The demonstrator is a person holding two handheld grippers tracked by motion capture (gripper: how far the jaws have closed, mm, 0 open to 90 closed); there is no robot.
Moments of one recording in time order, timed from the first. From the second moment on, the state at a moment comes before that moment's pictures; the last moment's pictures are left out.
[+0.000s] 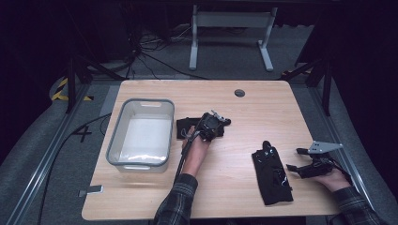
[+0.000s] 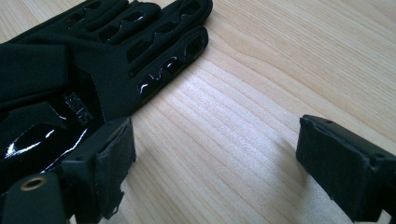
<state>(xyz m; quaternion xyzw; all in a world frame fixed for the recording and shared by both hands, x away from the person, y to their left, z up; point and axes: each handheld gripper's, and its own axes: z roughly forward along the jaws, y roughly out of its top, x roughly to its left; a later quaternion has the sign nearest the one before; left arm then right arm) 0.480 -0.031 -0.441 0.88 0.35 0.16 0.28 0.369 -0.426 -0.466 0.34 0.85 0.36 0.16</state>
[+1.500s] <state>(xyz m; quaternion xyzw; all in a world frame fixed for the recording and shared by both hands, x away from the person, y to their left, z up) 0.497 -0.011 -0.437 0.85 0.40 0.13 0.31 0.370 -0.425 -0.466 0.34 0.85 0.36 0.16</state>
